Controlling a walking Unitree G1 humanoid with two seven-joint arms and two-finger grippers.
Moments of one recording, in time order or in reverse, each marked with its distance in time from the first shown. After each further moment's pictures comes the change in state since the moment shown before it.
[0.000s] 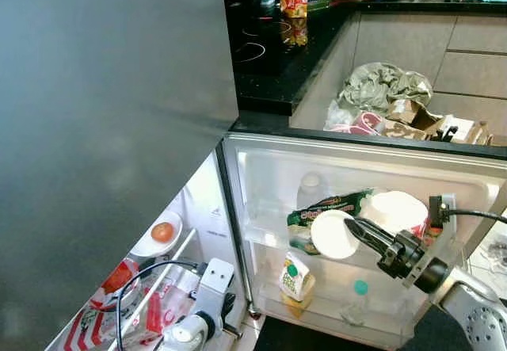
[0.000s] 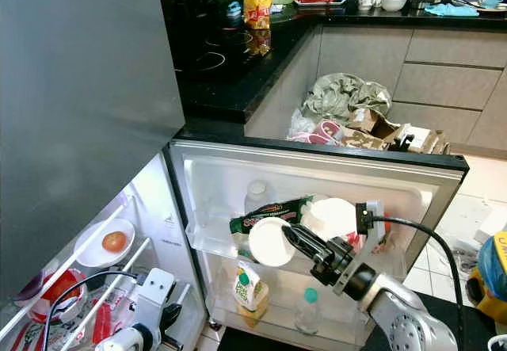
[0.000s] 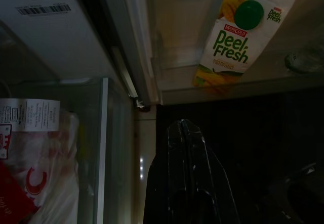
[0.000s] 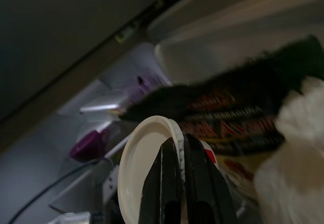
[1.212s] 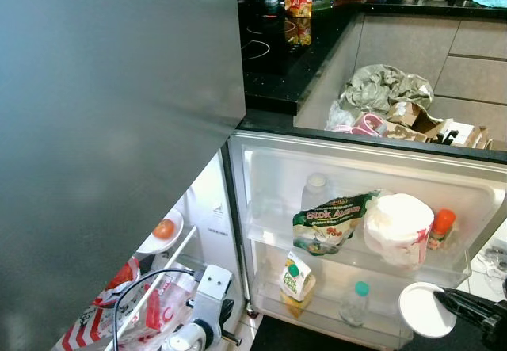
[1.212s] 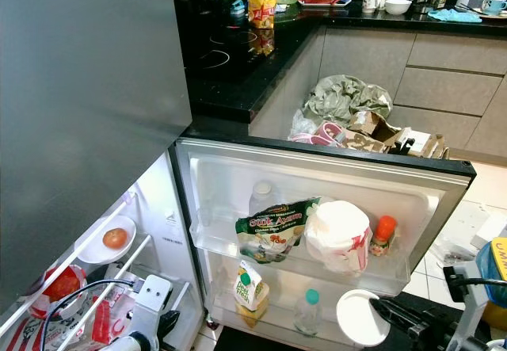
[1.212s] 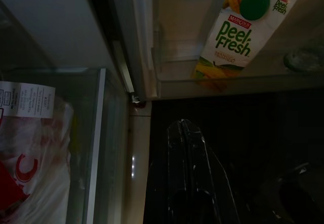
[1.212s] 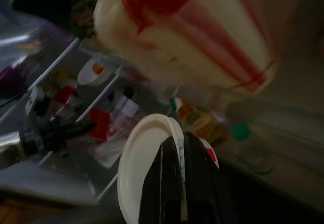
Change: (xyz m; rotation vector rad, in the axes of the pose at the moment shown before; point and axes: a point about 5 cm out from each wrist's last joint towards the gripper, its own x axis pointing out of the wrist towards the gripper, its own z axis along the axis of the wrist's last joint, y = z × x) left arm -0.005 -0.003 -0.011 -0.032 0.002 -0.001; right arm -0.154 -0.037 -0.009 -0.004 0.149 -0.390
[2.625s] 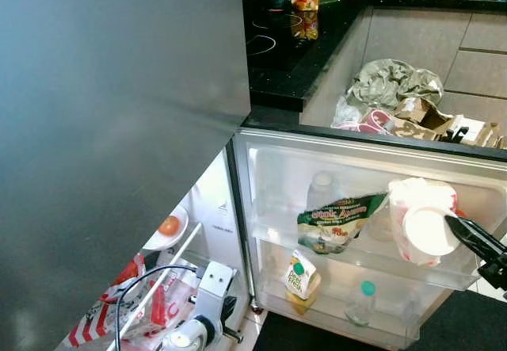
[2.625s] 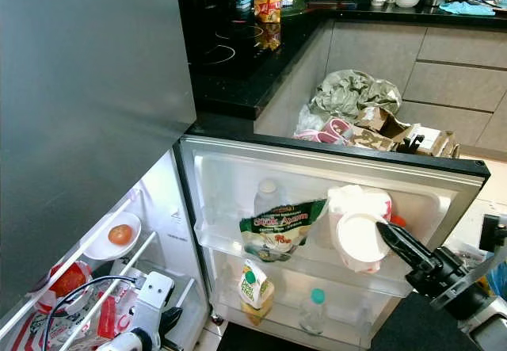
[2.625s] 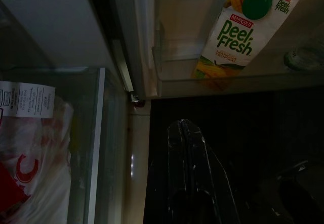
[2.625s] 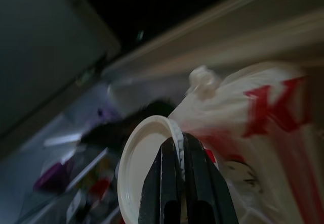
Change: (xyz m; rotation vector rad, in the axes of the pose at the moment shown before) left arm 0.002 0.000 0.005 0.009 -0.012 -0.026; right arm 0.034 0.029 0.050 0.041 -0.296 0.205
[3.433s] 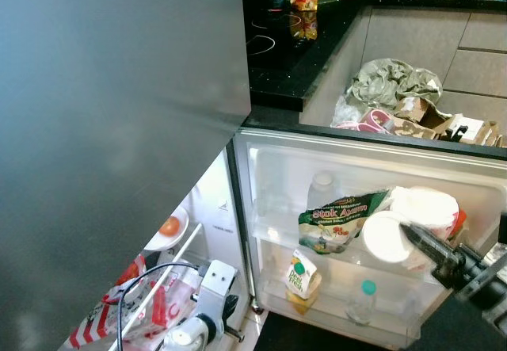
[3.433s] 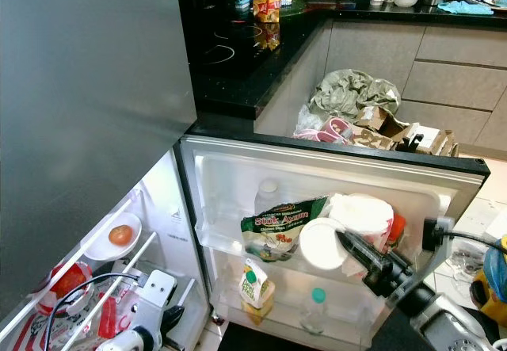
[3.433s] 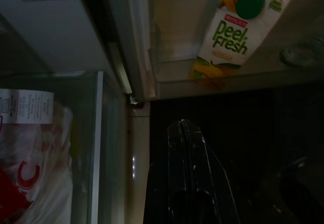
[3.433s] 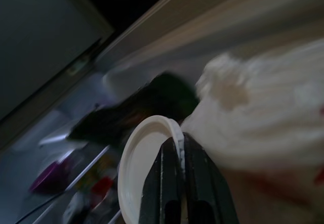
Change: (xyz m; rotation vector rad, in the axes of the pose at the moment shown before) left arm 0.002 -0.002 0.003 0.027 0.001 -0.018; right arm 0.035 -0.003 -0.020 0.027 -0.023 -0.050
